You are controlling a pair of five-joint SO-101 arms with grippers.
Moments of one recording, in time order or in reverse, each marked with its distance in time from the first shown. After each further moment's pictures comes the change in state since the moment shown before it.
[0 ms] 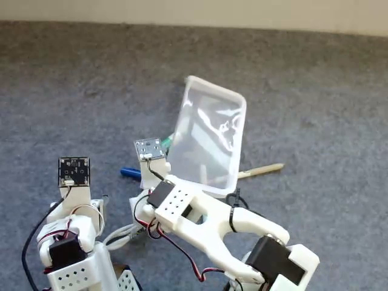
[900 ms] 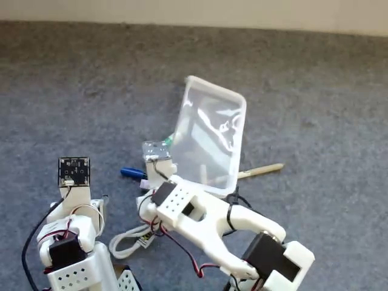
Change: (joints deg) left arm 0.0 0.0 0.0 0.0 0.0; right arm -0.5 5.5 2.1 0.6 -0.5
